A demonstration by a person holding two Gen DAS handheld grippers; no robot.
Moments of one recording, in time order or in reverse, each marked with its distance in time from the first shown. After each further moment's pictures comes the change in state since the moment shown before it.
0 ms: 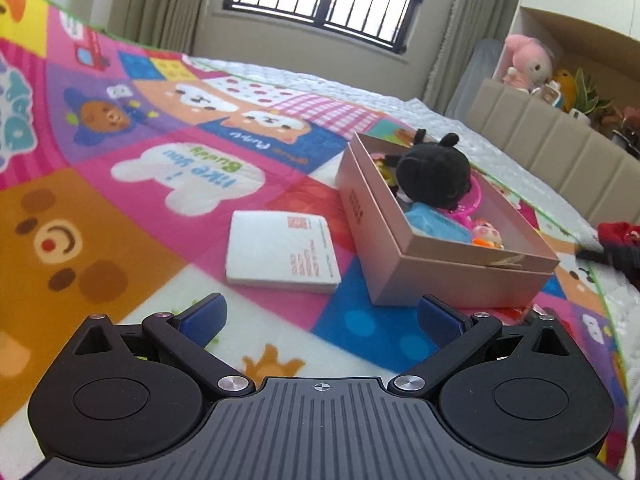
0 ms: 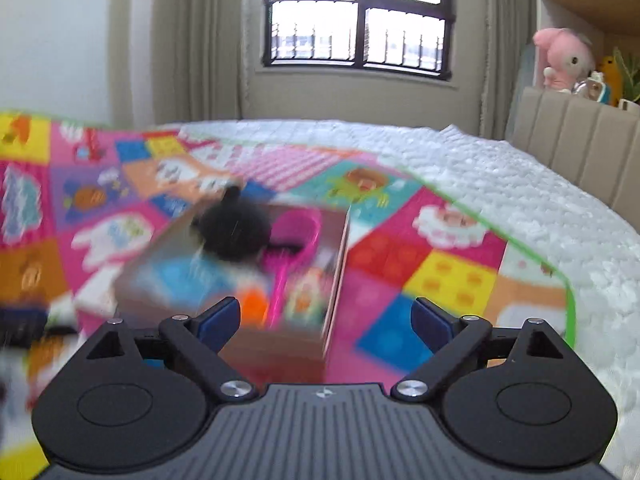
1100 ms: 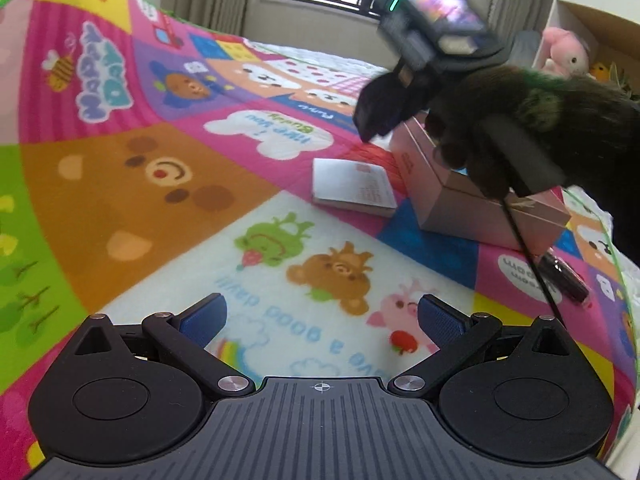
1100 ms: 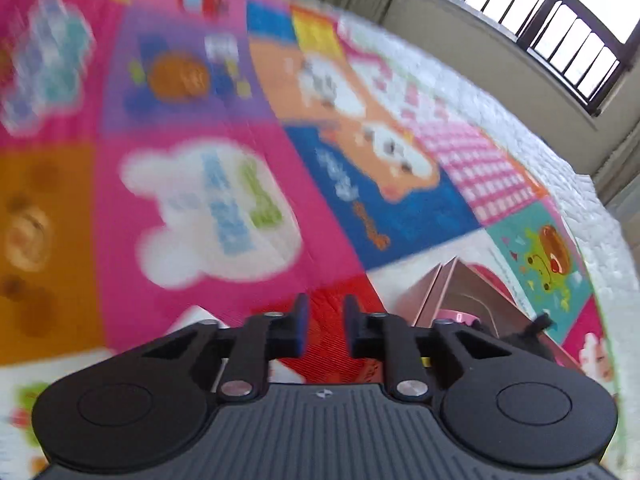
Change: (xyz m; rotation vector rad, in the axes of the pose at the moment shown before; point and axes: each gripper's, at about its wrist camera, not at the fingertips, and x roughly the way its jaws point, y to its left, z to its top) left arm -0.083 0.025 -0.049 -0.050 0.053 0.111; right arm 0.209 0.232 0.102 -0.520 0.336 0.077
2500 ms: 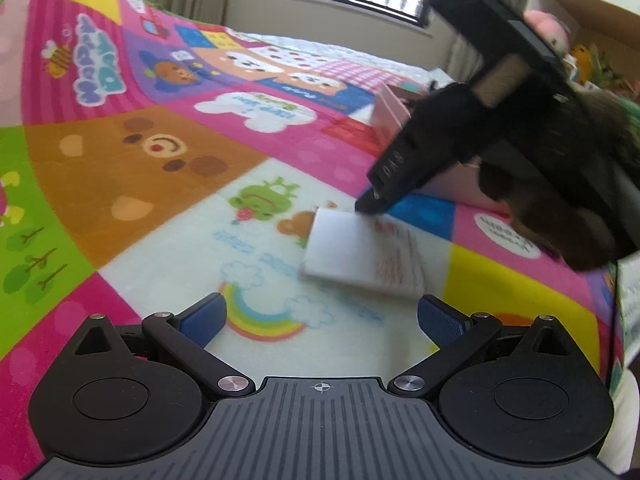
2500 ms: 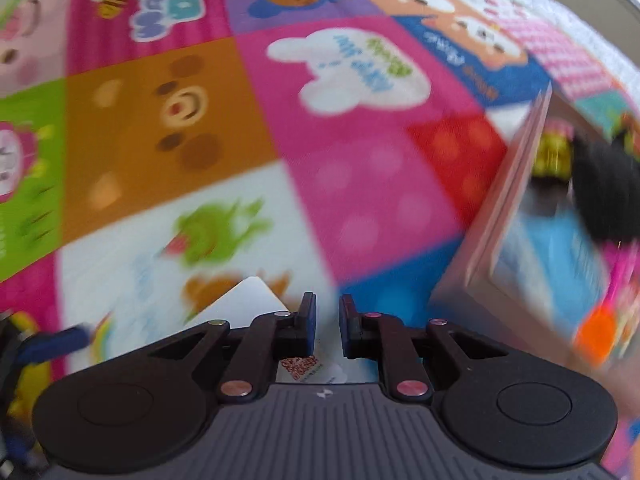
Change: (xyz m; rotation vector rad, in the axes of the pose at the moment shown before) left arm -0.020 -0.012 -0.026 0.064 0.054 -0.068; right arm -0.084 0.029 -0.092 0.130 0.171 0.387
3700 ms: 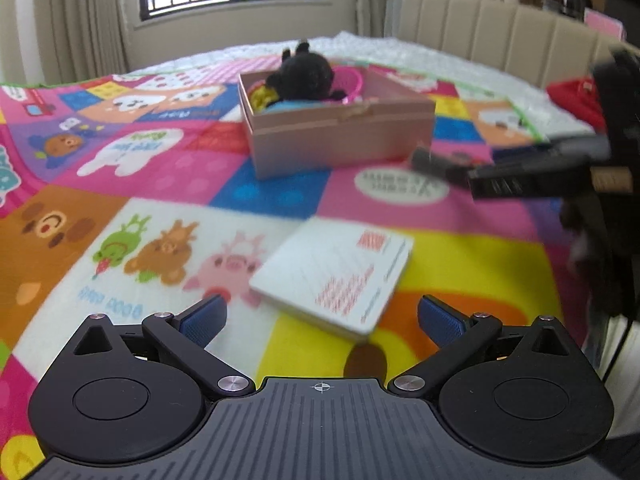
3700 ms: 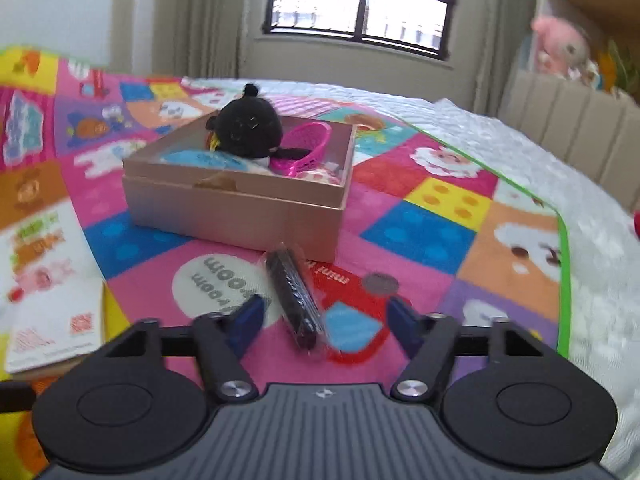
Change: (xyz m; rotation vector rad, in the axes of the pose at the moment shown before) left arm 0.026 -0.102 -0.013 0.340 0.043 -0.015; right arm -0.069 -0.108 -0.208 0.302 -0.504 -0.434
